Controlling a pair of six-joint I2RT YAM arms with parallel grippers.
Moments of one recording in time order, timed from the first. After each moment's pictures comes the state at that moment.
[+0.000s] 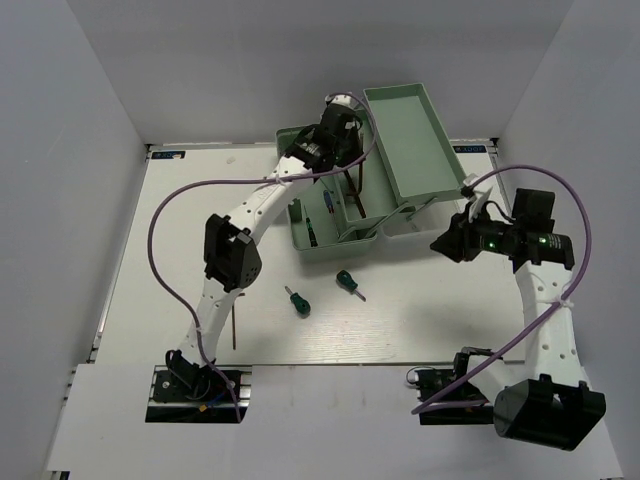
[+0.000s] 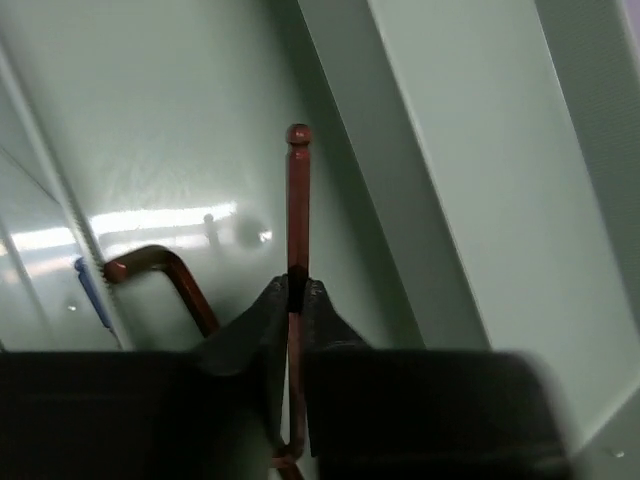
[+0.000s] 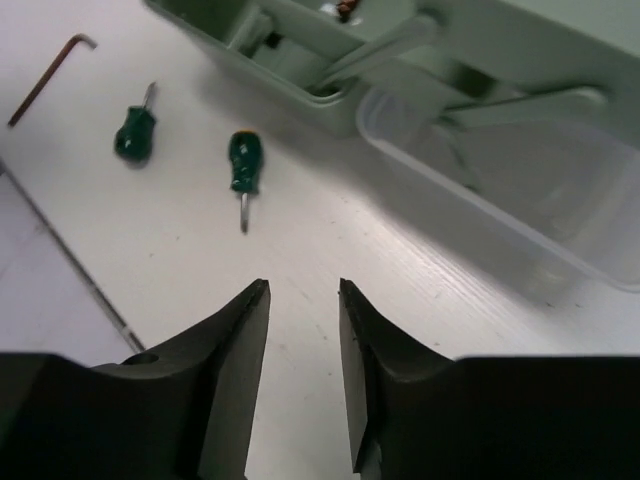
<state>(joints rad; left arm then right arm) -0.65 2.32 2.41 -0.58 -0.12 -0.56 -0.15 1.02 1.07 -0.87 -0.86 -0.49</state>
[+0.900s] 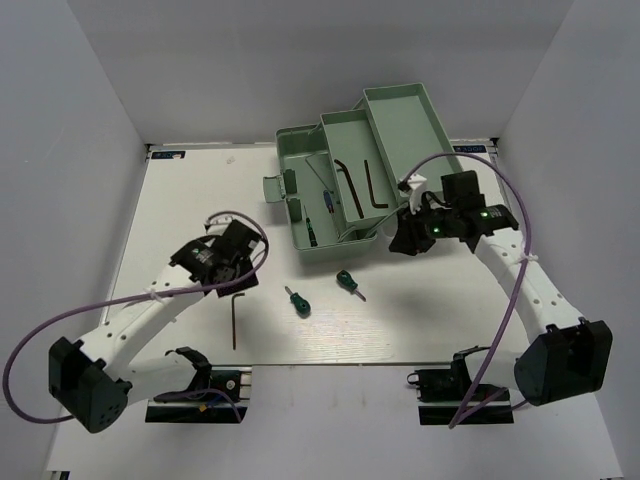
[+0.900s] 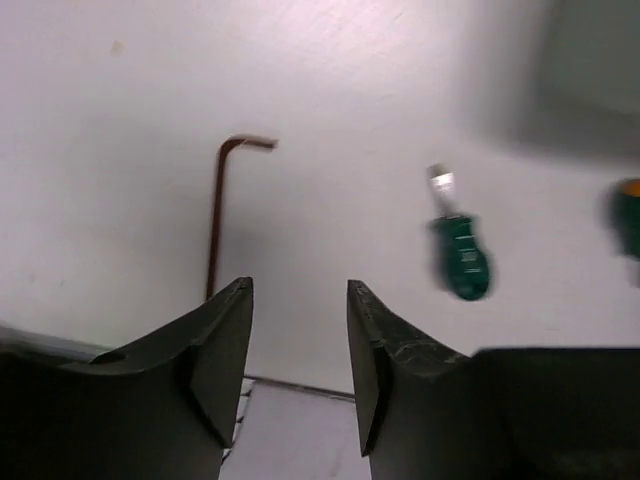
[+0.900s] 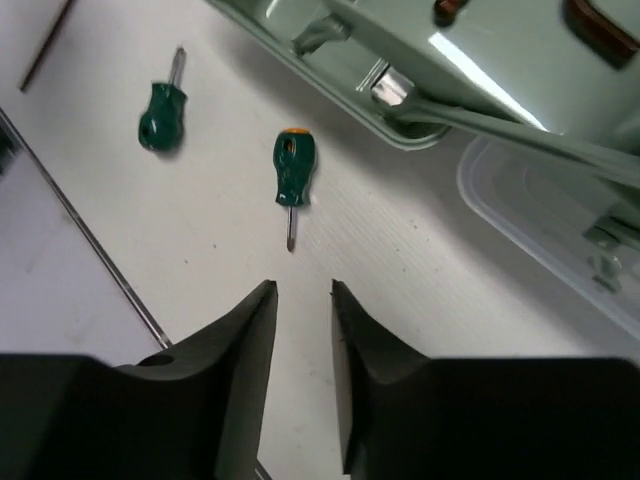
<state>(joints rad) -0.62 1.09 1.00 -1.02 -0.36 -0.86 0.26 1.25 1.12 -0.77 -0.65 -0.27</state>
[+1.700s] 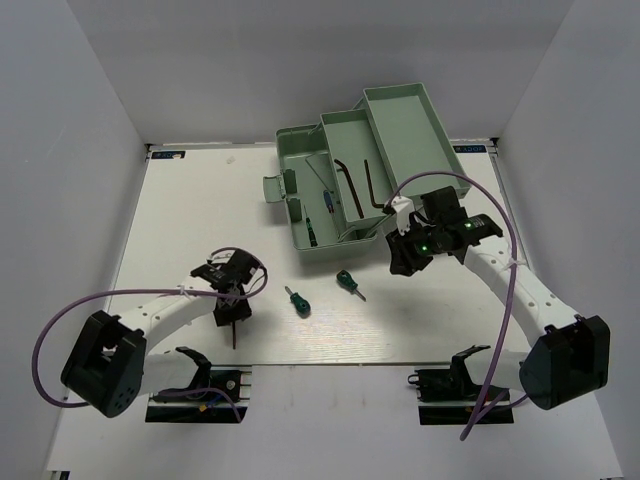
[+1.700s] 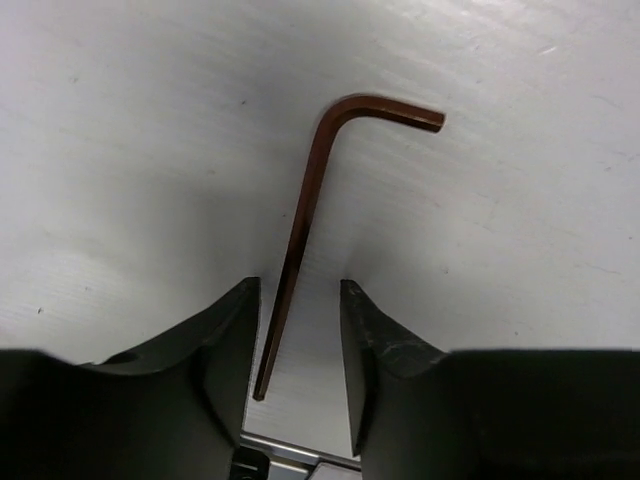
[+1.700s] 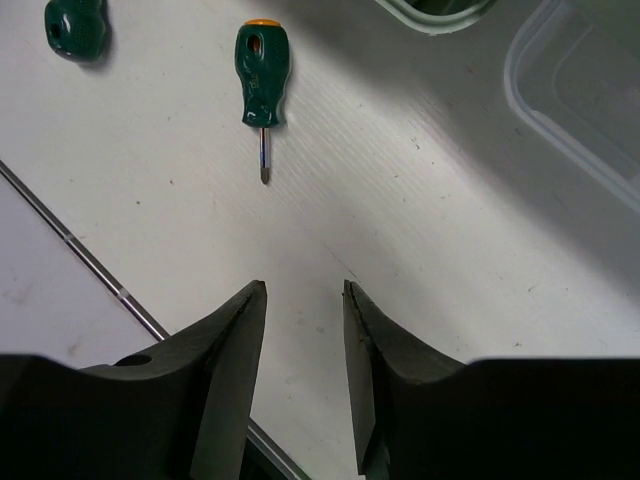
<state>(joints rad) -0.54 1.21 0.58 -0.77 -0.30 -0.85 0.40 1.24 1.04 -0.83 -0.42 -0.30</state>
